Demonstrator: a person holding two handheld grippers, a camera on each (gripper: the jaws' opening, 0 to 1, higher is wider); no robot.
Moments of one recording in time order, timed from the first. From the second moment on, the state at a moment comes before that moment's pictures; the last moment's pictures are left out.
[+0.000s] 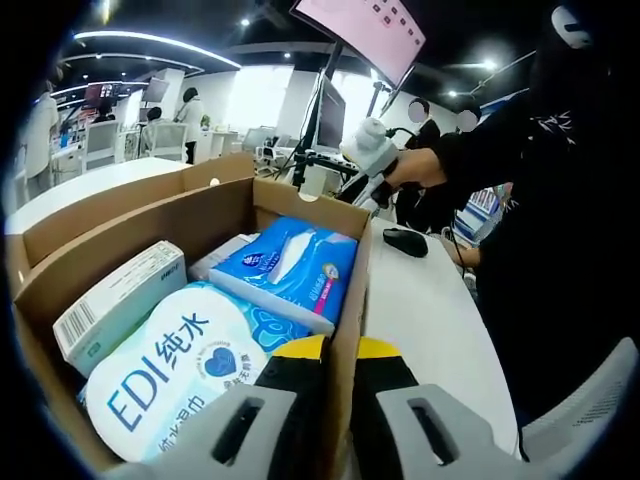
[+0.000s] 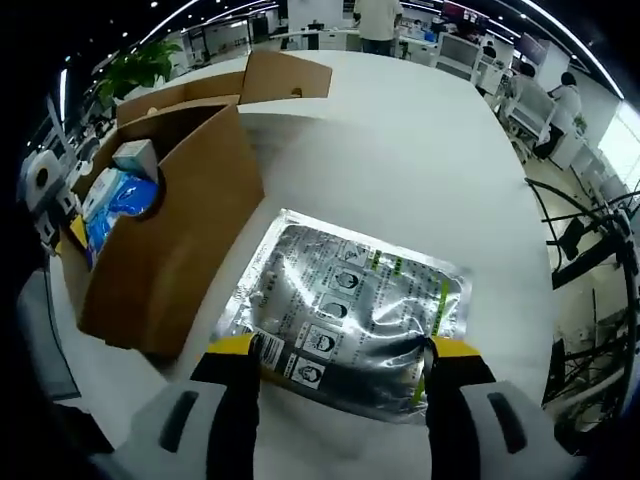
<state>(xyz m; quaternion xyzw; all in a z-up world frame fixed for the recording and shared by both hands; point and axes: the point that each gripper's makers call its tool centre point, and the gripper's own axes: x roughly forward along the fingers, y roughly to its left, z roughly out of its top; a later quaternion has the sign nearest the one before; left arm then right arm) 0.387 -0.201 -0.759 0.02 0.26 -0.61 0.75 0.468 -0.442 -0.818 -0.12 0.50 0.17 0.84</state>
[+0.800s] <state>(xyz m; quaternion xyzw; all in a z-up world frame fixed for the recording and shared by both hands) 0.388 -0.201 -0.762 0.03 0.26 -0.61 0.75 0.483 -0.412 -0.707 -0.16 0.40 0.24 0.87</state>
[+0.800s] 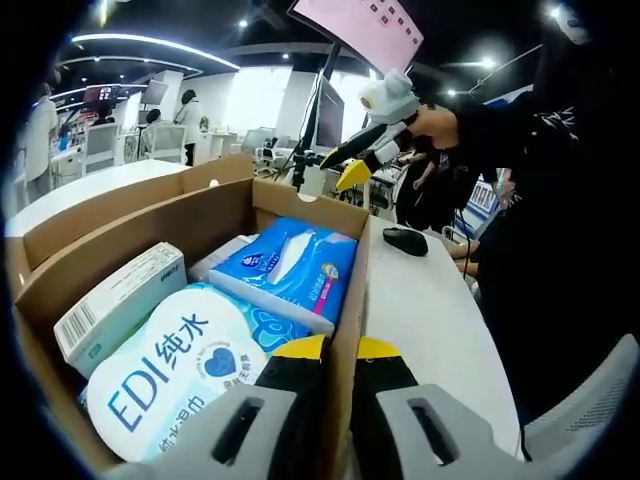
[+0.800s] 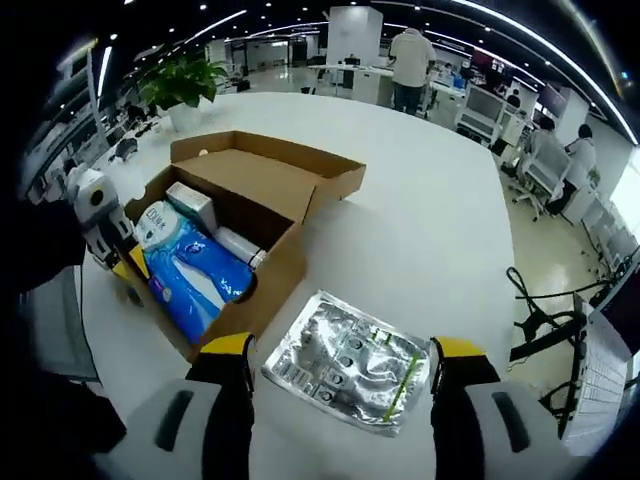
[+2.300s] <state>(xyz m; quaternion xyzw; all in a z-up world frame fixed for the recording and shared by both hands) 0.389 -0.195 -0.769 0.06 0.24 -0.61 0.75 0.467 -0.295 -0.687 -0.33 0.39 0.47 0.72</state>
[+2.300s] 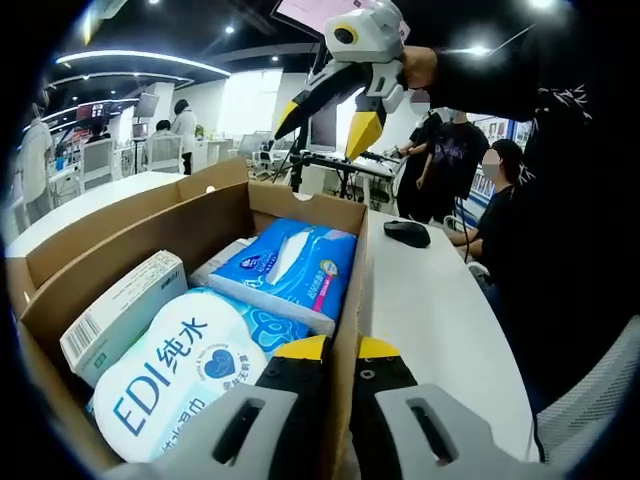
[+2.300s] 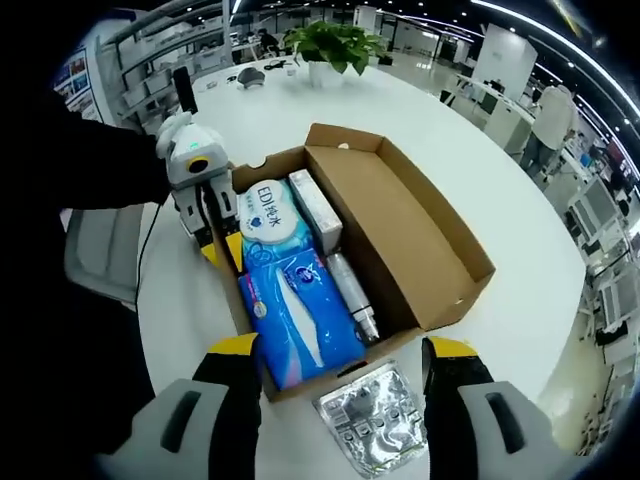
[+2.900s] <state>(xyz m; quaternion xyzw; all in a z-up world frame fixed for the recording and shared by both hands) 0.388 -0.194 -0.770 0.08 0.23 -0.62 0.75 0.445 -0.267 -0.747 -0.37 0.43 0.56 0.60</state>
